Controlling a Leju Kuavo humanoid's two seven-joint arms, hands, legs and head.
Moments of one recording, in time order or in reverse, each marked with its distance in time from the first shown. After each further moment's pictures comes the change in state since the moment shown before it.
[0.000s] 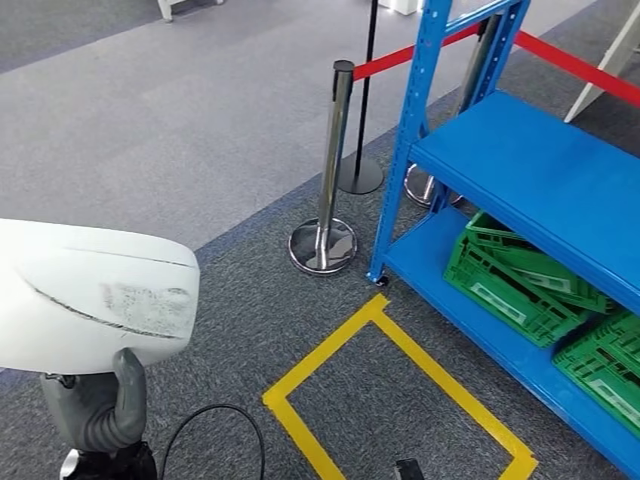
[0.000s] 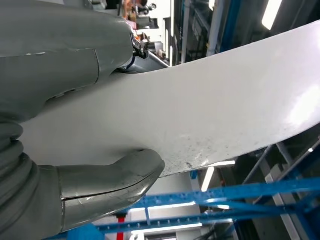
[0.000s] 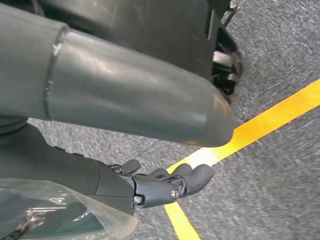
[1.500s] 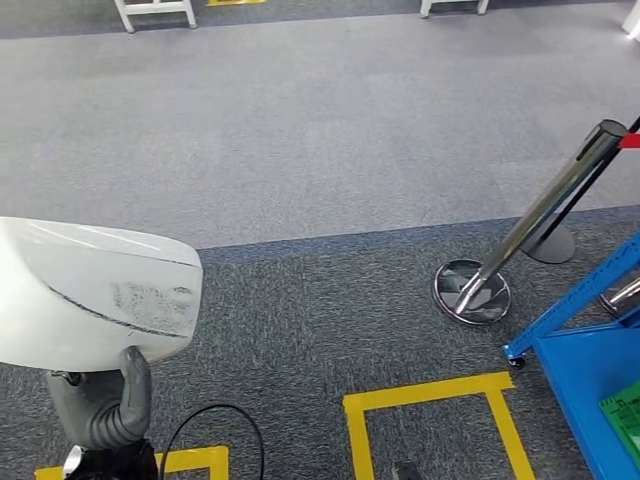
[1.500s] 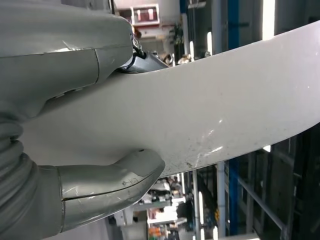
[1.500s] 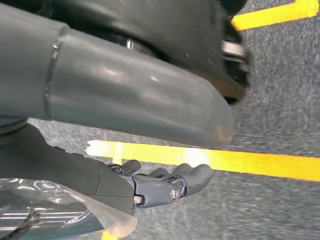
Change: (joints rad) left arm -0.012 0.012 -0.008 0.010 -0.017 -0.002 0.000; right arm 0.001 0.001 0.003 -0.001 0.012 0.020 -0.008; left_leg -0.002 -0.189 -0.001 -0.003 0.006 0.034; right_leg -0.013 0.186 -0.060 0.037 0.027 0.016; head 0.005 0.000
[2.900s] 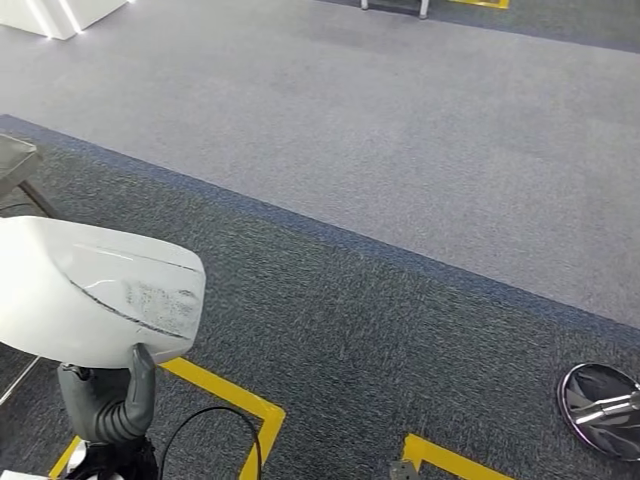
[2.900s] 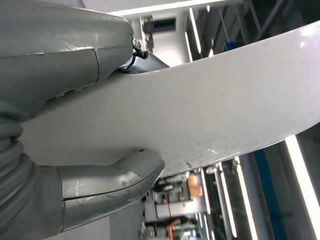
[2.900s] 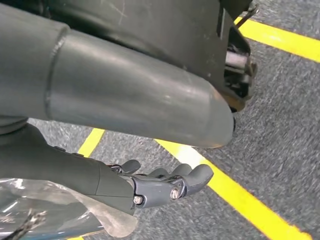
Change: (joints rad) left arm 0.009 -0.021 0.055 0.064 0.010 -0.046 0.000; right arm -0.004 0.000 0.008 -0.001 0.016 0.012 0.017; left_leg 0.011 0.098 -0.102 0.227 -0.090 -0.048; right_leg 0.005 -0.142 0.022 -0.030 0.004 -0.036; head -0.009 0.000
